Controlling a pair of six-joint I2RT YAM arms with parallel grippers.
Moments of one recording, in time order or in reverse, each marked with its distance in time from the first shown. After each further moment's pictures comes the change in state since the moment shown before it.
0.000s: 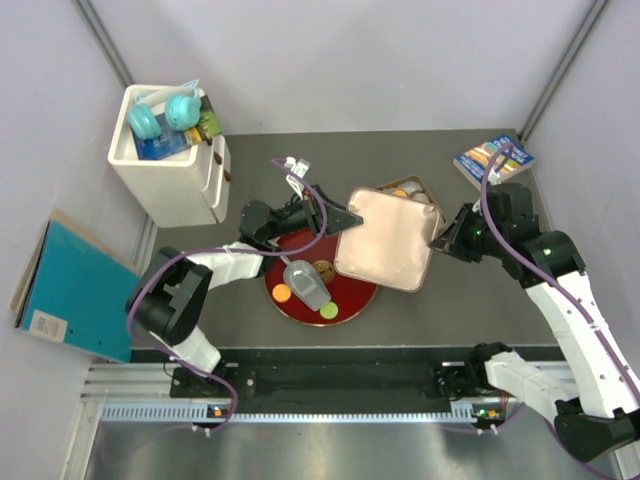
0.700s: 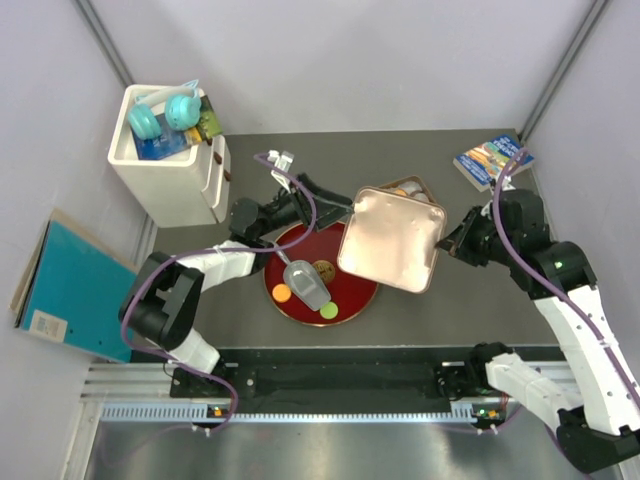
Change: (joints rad) left arm 0.060 -0.044 -0.001 0.008 -0.051 0.028; right arm 0.000 -0.064 -0.001 -0.013 0.036 0.013
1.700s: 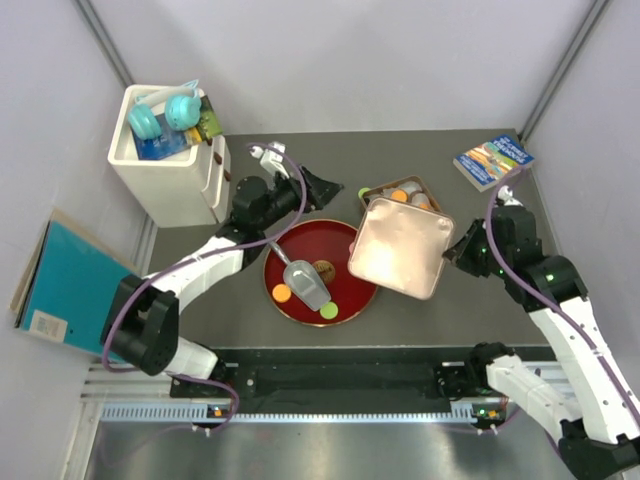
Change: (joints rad) left arm -0.005 -0.155 0.109 -0.797 -0.499 0.253; right arm 0.000 -0.082 -0.155 0.053 0.129 -0.003
